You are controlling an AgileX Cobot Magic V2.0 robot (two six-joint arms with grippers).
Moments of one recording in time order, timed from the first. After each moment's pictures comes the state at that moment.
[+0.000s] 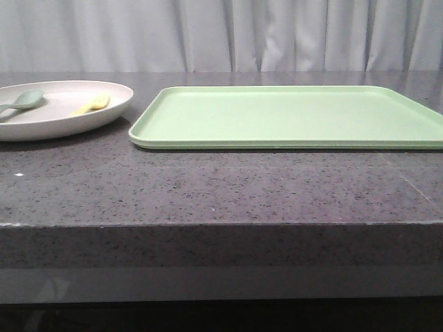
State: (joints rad) left arm 0.30 1.85 -1.37 -0.79 0.88 0.48; right arm 0.02 0.37 -0.63 0.01 0.50 0.09
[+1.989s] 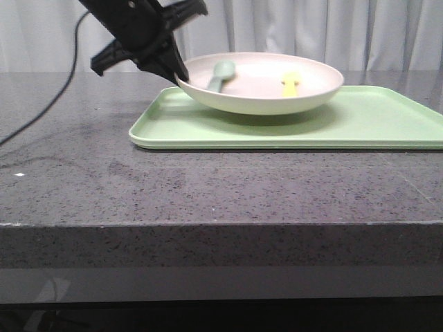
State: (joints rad) left arm -0.41 2.00 -1.69 -0.44 0.59 -0.18; right arm 0.02 0.37 -0.63 0.01 0.50 0.09
